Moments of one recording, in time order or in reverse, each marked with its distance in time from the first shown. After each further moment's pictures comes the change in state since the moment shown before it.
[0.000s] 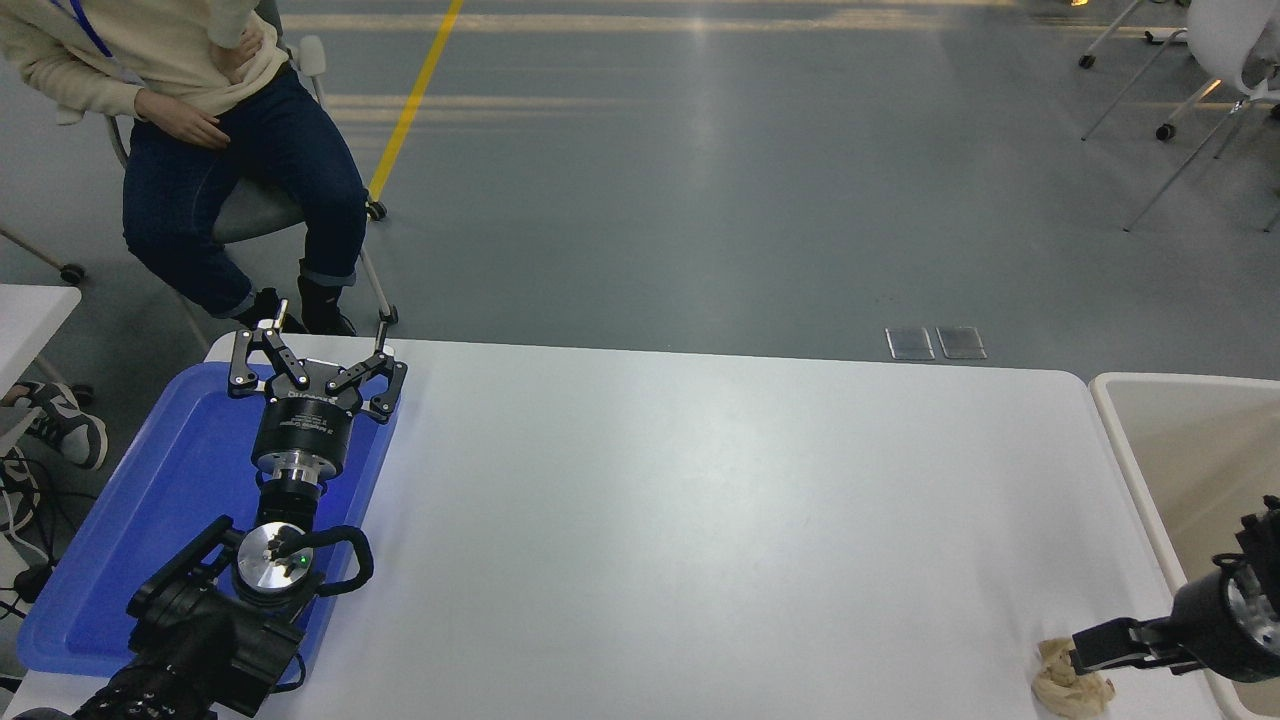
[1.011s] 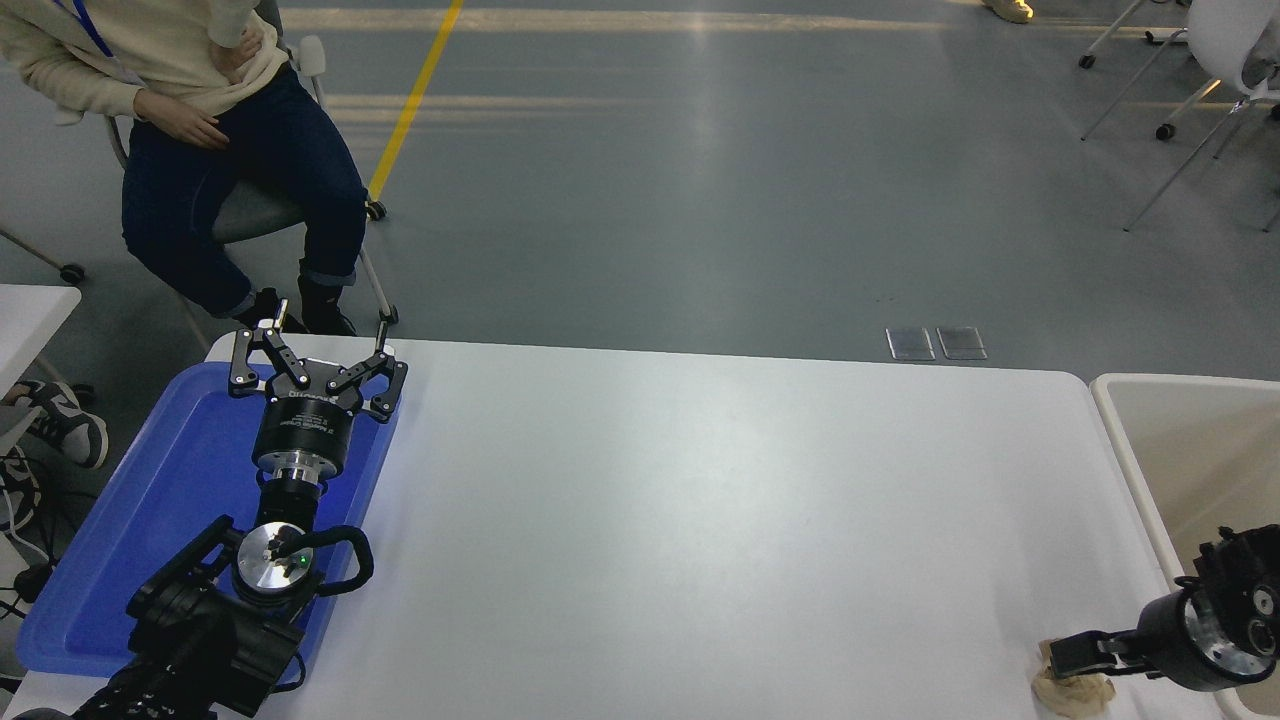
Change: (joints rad) left arm 0.000 0.000 0.000 0.000 0.000 -0.003 0.000; right arm -0.251 0.126 0.172 -0.229 0.009 -0.023 -0.001
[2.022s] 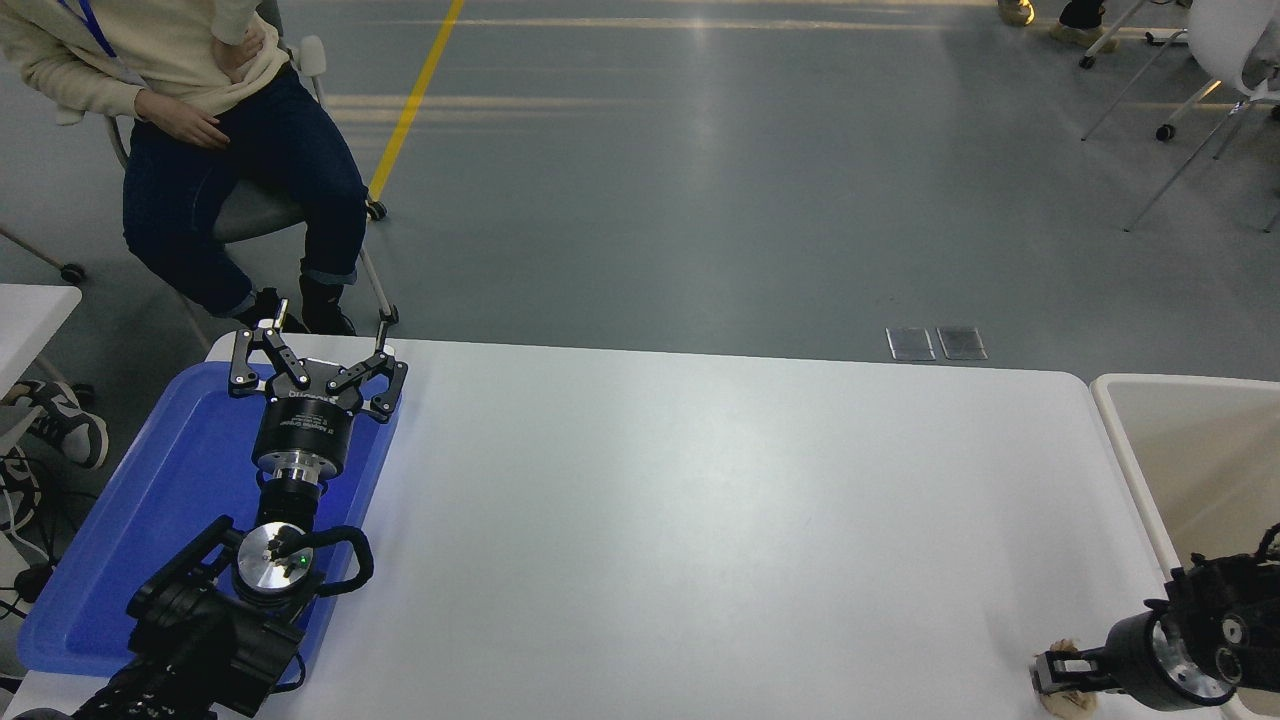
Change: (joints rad) left arm -0.001 0.000 0.000 0.000 0.000 0.001 0.000; right arm -0.042 -0.022 0.035 0.021 -0.001 -0.059 0.024
